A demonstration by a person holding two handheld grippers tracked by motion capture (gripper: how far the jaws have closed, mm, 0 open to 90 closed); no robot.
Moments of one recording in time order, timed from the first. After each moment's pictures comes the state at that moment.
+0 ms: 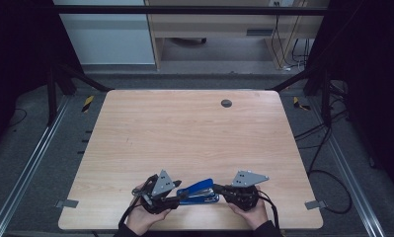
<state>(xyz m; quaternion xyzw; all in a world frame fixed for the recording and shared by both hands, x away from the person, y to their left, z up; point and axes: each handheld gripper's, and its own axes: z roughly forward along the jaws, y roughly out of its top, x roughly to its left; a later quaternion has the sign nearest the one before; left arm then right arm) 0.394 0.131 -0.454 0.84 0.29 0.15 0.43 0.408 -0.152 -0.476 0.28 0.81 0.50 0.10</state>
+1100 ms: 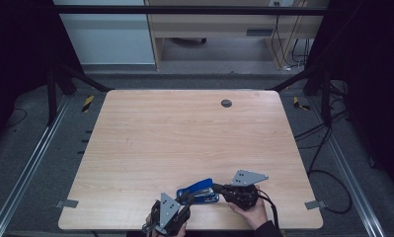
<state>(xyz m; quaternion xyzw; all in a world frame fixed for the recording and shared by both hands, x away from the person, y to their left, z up) 0.332 0.089 -0.486 0.71 0.42 0.24 0.51 0.409 -0.151 -0.474 0.27 0.81 0.51 0.09</state>
